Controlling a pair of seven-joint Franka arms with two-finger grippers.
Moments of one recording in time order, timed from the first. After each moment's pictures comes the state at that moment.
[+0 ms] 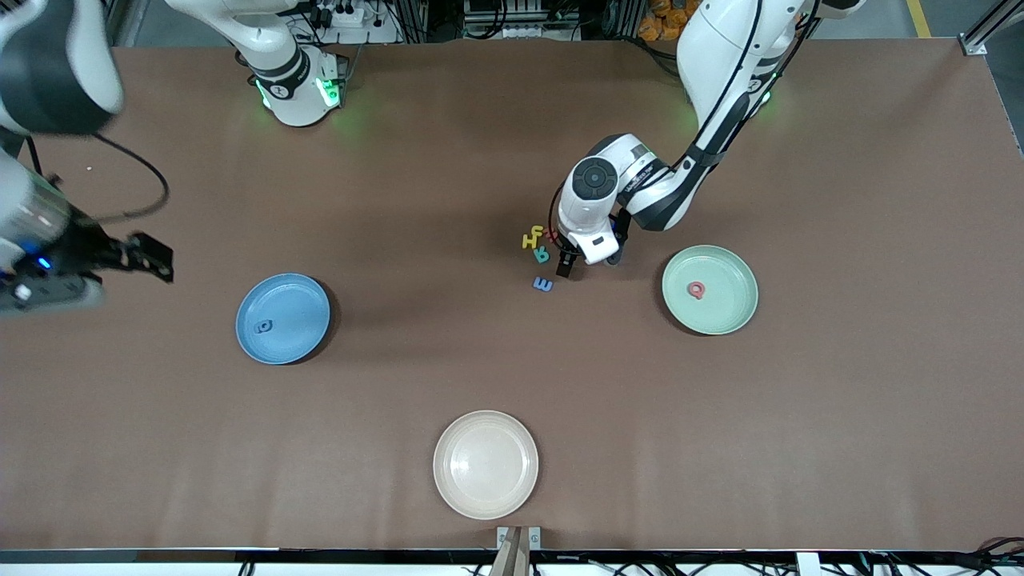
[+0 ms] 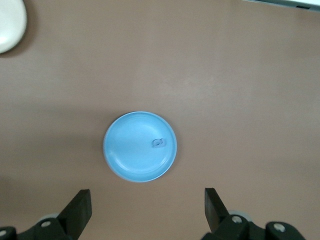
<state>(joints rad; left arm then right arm) -0.46 0.56 -0.31 -2.09 0.16 2.60 -2.13 0.01 0.11 0.02 -1.53 -0.01 1.68 -0.09</state>
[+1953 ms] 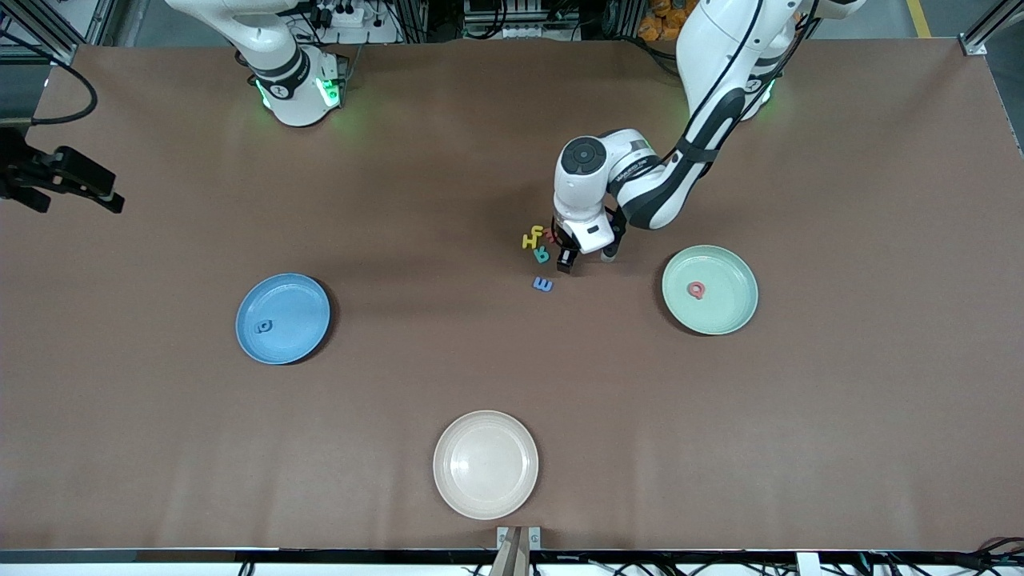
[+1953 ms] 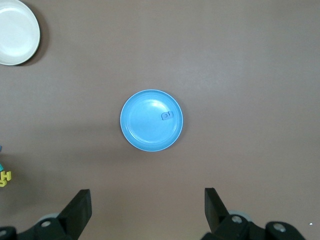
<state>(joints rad) -0.47 0.55 -0.32 -2.10 0.44 2.62 -2.34 0.03 0.03 -0.02 -1.45 0.02 1.48 0.04</state>
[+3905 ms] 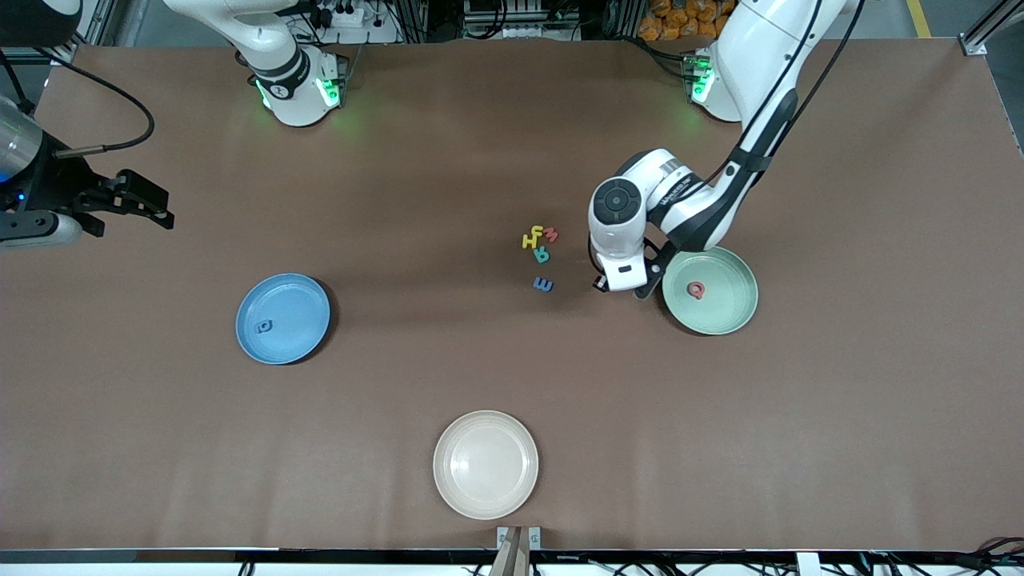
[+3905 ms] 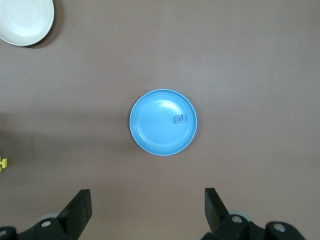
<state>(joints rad) -0.31 0.50 -0.32 -1.99 0.35 2.27 -1.74 0.09 0.03 -0.04 -1.55 0.04 1.57 -0.03</state>
